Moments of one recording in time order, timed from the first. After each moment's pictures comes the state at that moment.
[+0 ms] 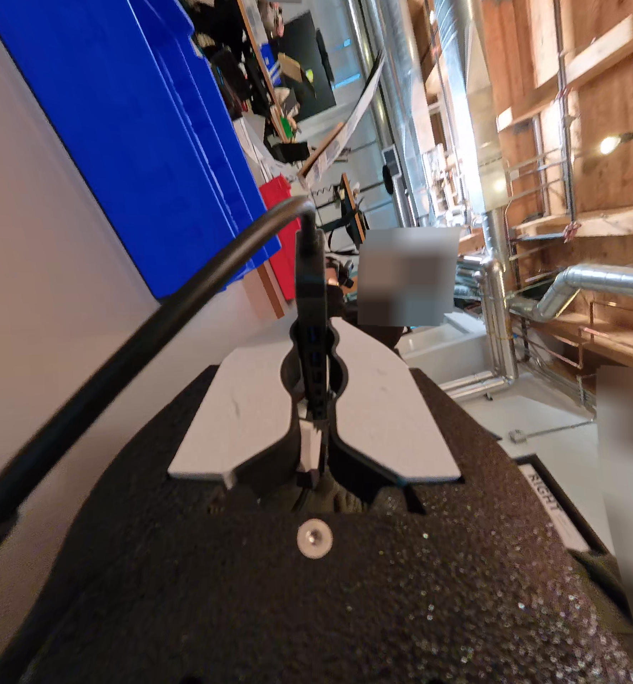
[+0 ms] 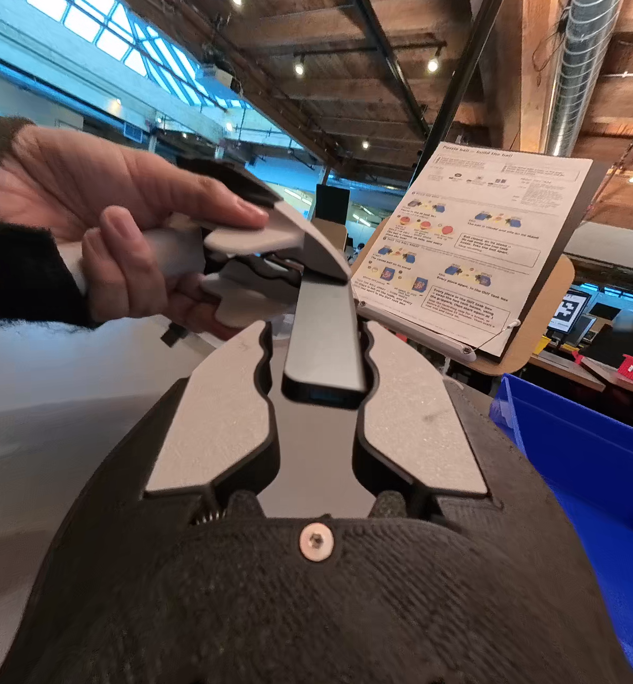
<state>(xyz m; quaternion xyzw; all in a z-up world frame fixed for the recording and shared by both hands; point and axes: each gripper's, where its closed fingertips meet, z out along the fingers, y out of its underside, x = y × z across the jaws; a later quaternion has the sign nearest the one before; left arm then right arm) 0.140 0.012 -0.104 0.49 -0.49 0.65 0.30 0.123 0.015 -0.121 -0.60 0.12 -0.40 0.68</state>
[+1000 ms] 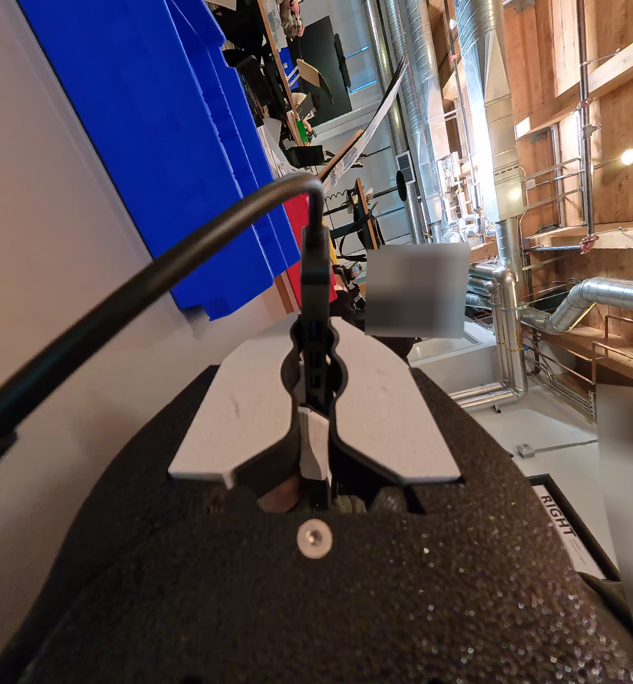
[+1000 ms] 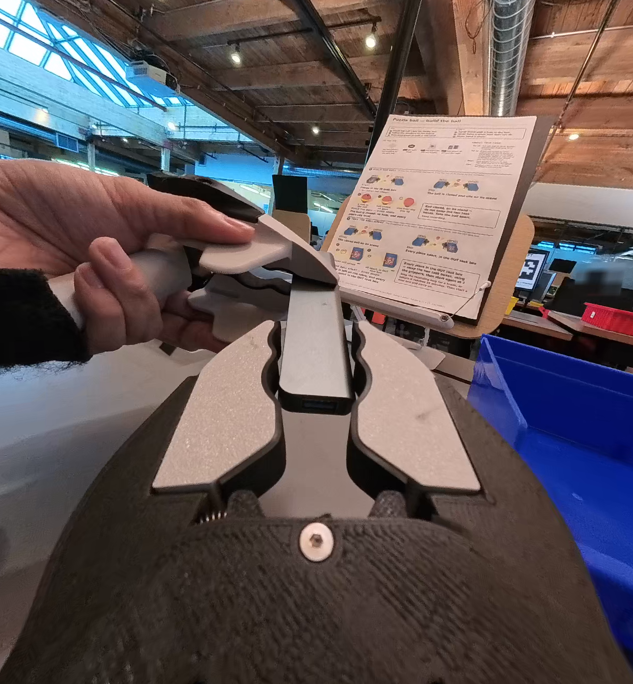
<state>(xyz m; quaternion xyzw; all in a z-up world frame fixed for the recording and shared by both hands) 0.161 0.008 -0.119 0.51 -0.48 0.64 0.29 0.138 0.007 -0.130 -0.58 0.20 -0.41 0.68</state>
